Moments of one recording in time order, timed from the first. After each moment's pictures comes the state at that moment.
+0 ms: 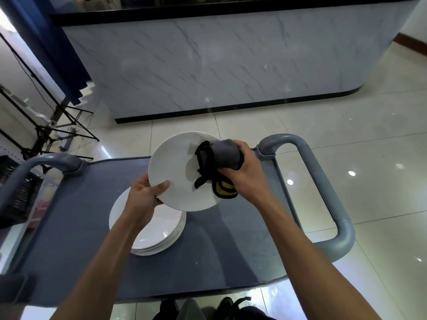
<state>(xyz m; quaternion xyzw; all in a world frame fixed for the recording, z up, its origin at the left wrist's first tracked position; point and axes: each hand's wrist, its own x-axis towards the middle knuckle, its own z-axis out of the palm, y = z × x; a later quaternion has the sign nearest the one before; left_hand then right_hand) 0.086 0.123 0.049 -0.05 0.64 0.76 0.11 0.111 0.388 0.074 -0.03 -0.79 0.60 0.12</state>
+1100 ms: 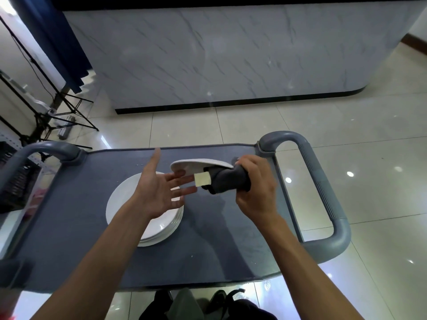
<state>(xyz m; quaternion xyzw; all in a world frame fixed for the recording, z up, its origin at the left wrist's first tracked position) 0.091 0.152 0.075 -0.19 0.51 0.76 0.36 0.154 0.393 0.055 0.12 -0.85 0.32 0.40</state>
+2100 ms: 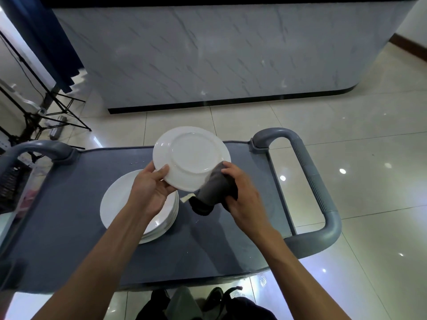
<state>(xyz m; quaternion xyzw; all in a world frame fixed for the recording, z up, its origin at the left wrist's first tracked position) 0.104 0.162 0.070 -0.12 0.48 0.85 0.15 0.186 0.384 0.034 0.08 -0.87 0.44 0.19</state>
